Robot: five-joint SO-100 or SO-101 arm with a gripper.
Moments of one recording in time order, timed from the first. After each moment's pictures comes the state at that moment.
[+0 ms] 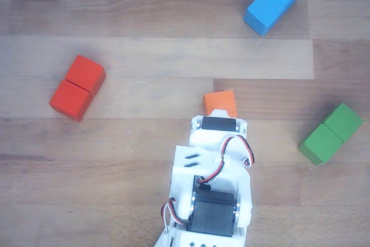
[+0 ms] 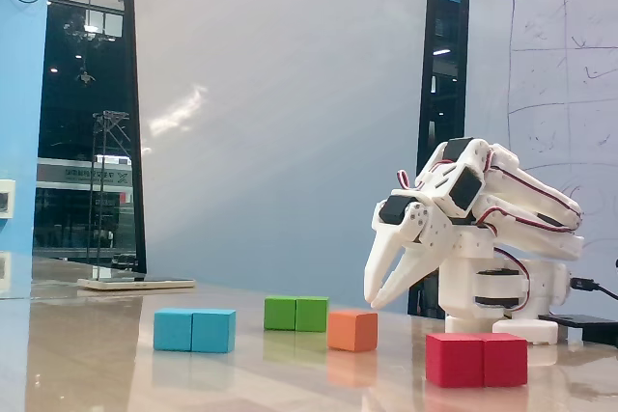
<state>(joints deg) 4.6 195.9 175.6 74.5 -6.3</state>
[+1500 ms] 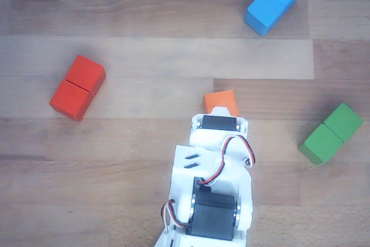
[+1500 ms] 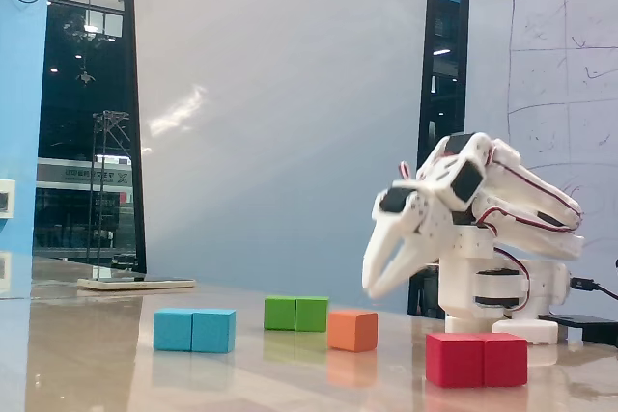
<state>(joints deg) 4.6 195.5 171.0 74.7 -6.6</state>
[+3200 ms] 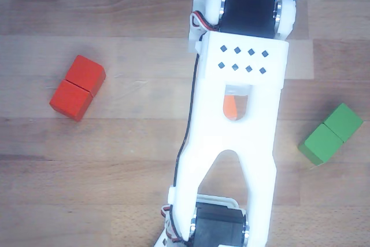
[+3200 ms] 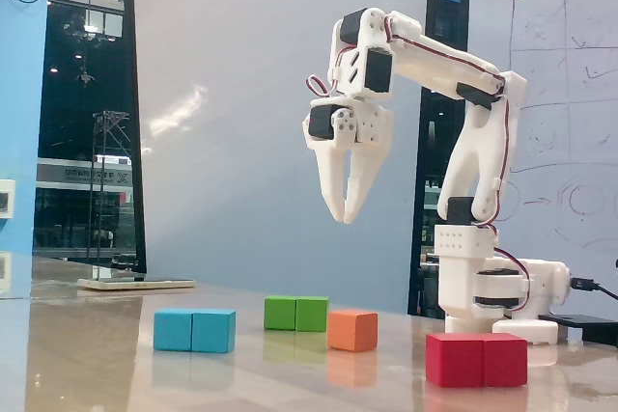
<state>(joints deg) 4.6 107.8 96.2 97.2 -6.7</state>
